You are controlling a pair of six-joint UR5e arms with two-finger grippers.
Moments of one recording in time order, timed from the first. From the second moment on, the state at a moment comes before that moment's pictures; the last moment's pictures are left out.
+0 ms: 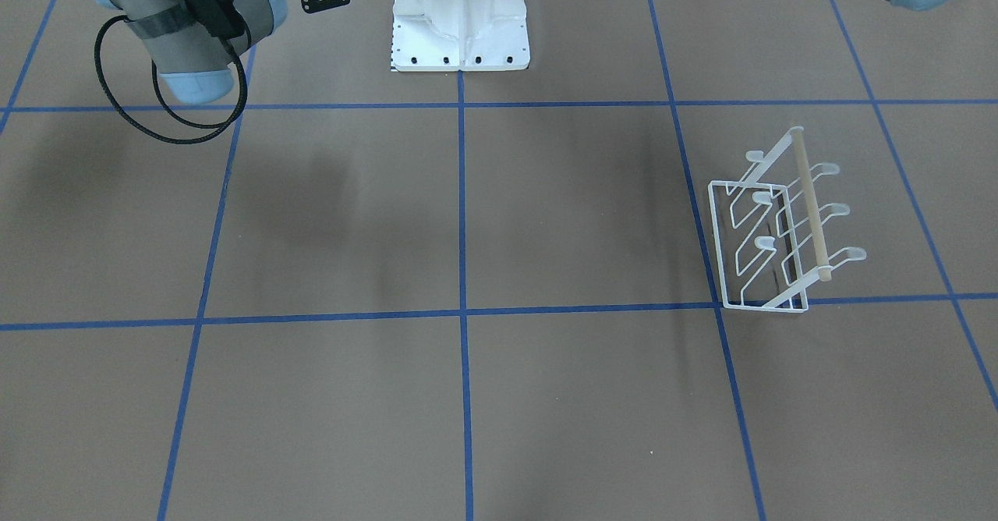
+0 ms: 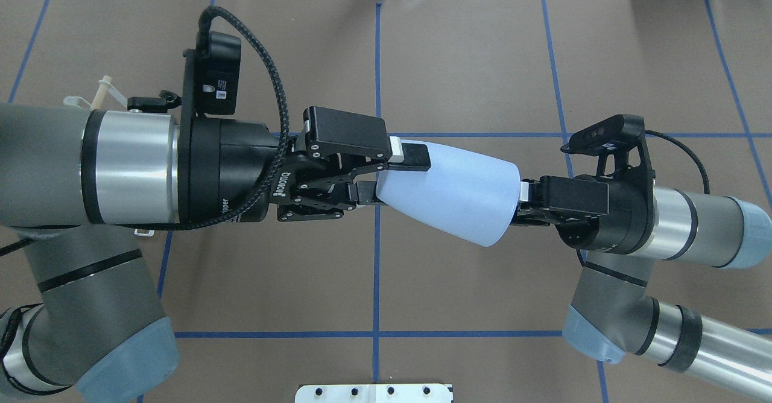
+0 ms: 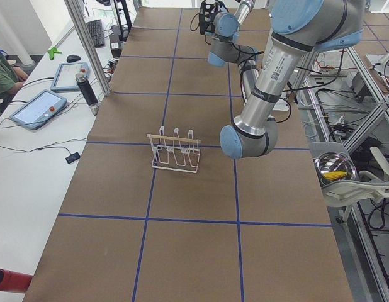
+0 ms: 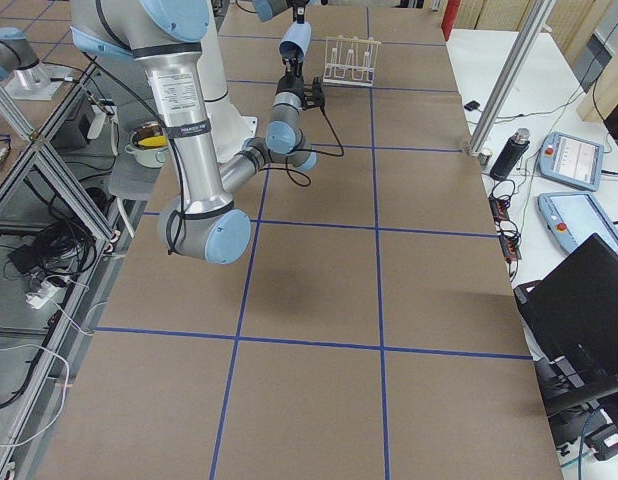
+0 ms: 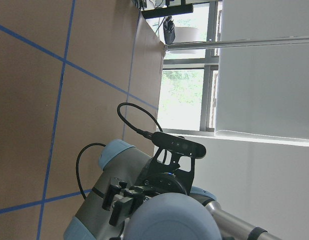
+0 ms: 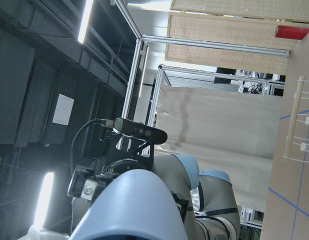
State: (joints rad) left arm -0.54 -2.14 -2.11 -2.49 -1.92 -1.88; right arm 0.50 -1.27 1.78 0.49 1.75 1.78
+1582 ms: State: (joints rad) left arm -0.85 -2.10 -2.10 -2.12 -1.99 -1.58; right arm 1.08 -1.31 1.51 0.11 2.17 1.54
